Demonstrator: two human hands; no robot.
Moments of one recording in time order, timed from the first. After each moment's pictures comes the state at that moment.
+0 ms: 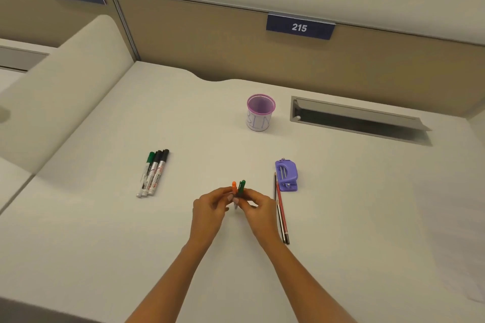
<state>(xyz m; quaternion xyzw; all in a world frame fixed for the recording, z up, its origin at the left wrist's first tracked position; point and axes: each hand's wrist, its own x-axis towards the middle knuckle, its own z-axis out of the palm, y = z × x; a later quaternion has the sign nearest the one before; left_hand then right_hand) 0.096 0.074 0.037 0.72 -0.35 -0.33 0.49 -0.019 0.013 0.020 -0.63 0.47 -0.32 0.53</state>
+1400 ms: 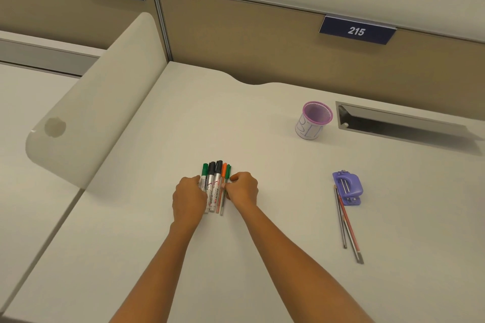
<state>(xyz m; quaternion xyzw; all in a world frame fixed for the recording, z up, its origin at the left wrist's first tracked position) 0.321 0.084 0.027 0.88 -0.35 -0.20 0.24 0.228 0.008 0.017 -0.59 0.65 -0.11 0.46</state>
